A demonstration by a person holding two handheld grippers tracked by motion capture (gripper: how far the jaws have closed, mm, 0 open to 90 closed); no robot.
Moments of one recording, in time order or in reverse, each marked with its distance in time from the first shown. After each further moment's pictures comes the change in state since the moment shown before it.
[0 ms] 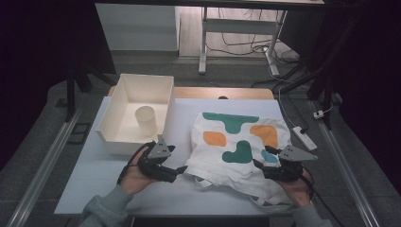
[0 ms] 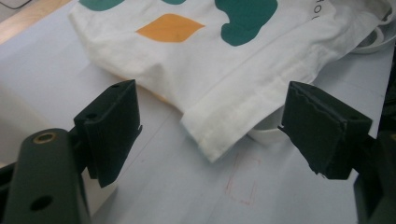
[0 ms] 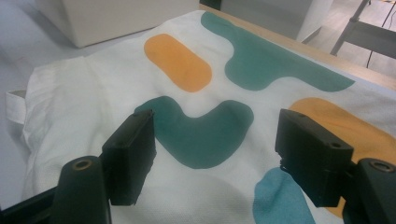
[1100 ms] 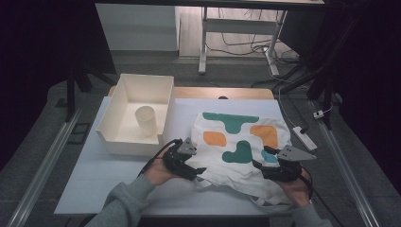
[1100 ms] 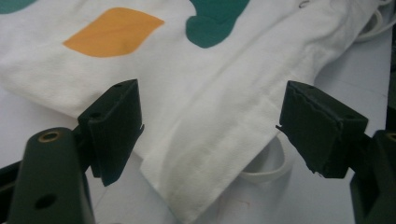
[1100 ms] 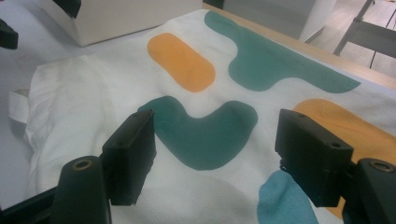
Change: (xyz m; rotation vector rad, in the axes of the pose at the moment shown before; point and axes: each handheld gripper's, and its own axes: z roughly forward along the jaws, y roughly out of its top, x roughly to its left) left arm -0.008 0.026 0.058 0.101 -0.111 0.075; right arm 0.002 0.001 0.002 0.004 0.010 -0.009
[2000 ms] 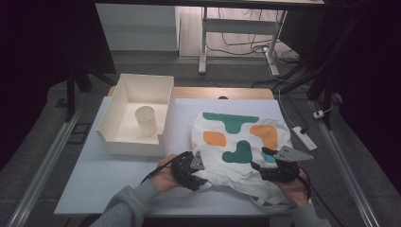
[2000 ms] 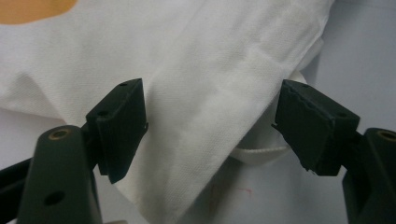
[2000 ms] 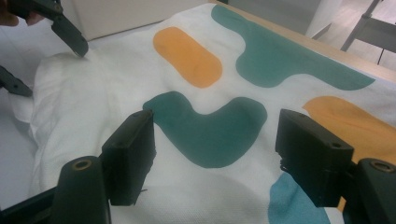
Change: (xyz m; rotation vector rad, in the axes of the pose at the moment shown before) left arm -0.020 -0.011 0.035 0.152 0.025 0.151; right arm 0.003 -0.002 0.005 0.018 0.016 -0.005
